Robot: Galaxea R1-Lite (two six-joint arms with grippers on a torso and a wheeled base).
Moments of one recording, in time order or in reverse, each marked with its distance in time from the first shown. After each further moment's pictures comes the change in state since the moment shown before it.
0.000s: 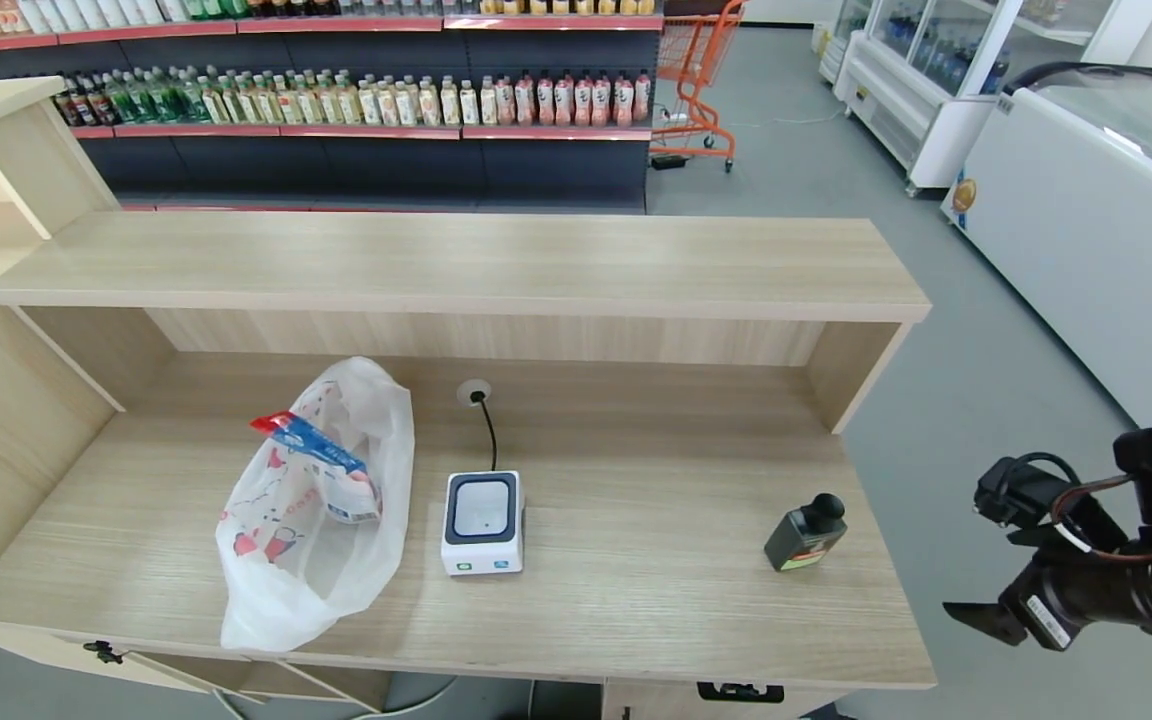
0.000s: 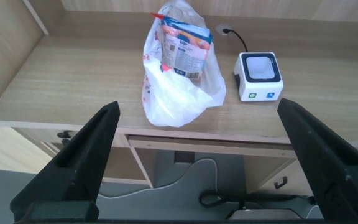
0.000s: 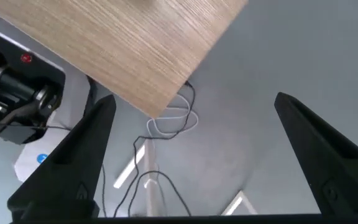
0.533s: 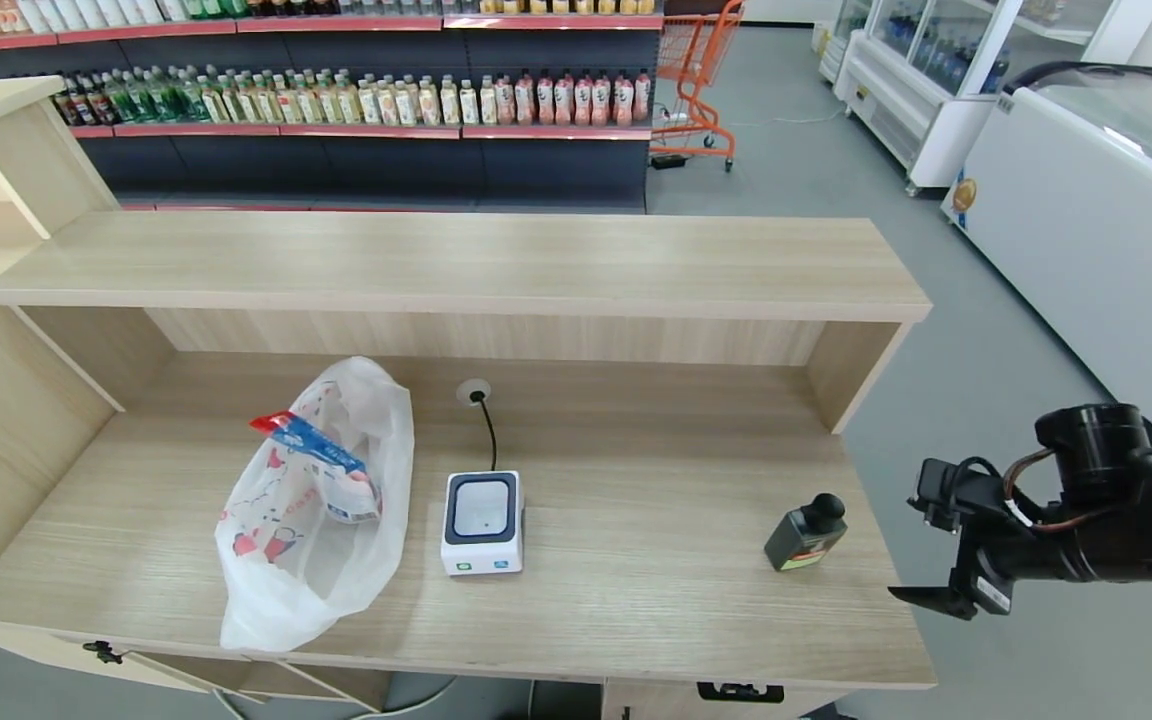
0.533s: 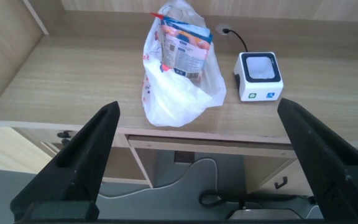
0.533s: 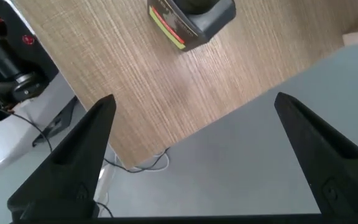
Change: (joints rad) left arm 0.000 0.000 0.000 0.000 0.000 0.000; right arm 0.007 0.224 -0.178 0.003 0.257 -0.383
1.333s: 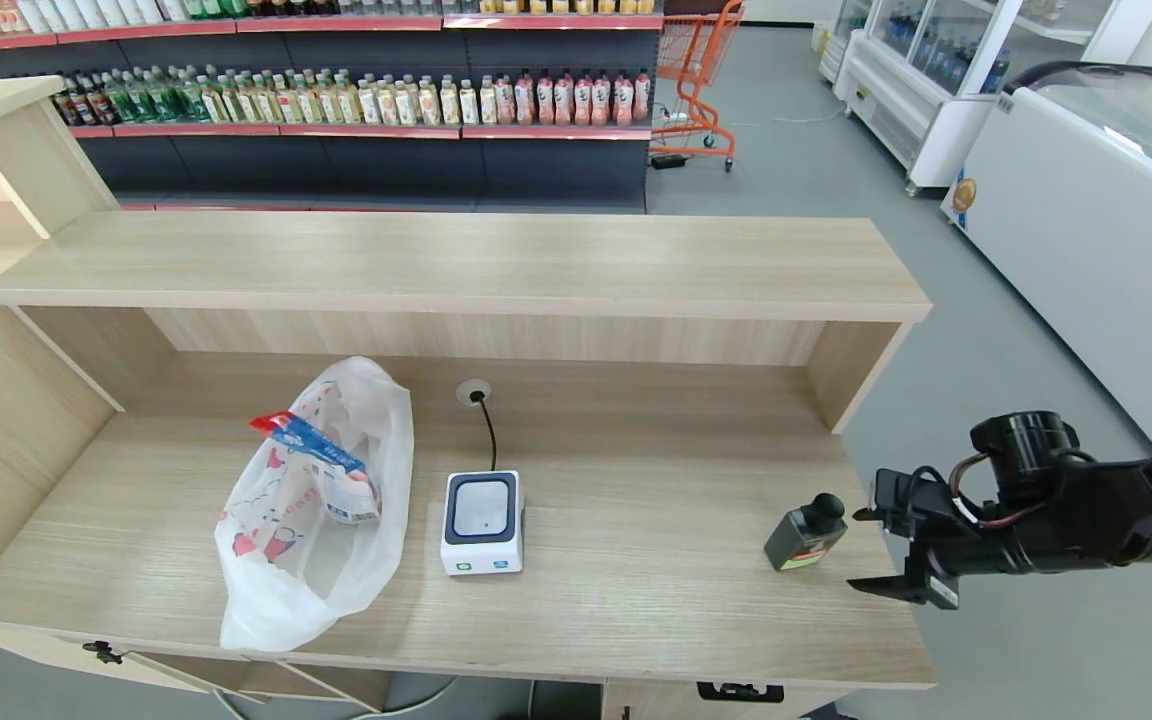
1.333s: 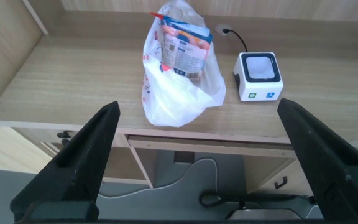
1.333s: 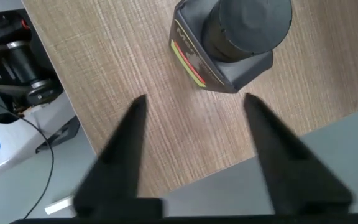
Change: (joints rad) left arm -0.001 0.000 0.000 0.000 0.000 0.000; right arm 0.049 0.159 -0.102 0.005 0.099 -0.062
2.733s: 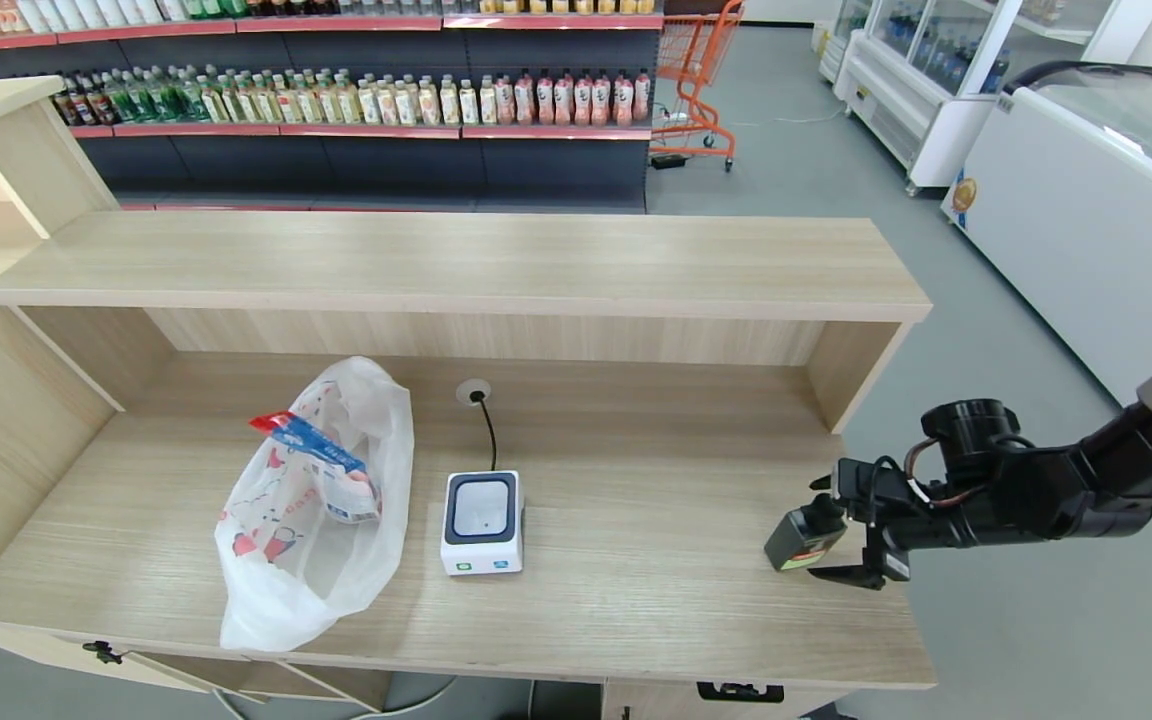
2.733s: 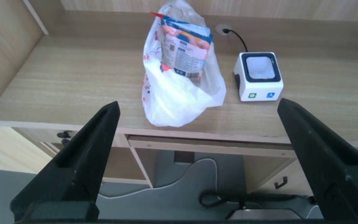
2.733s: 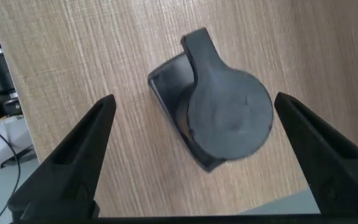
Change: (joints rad) left arm 0.001 0.000 0.000 0.000 0.000 0.000; right arm 0.054 0.125 -0.157 -0.006 0.069 -0.066
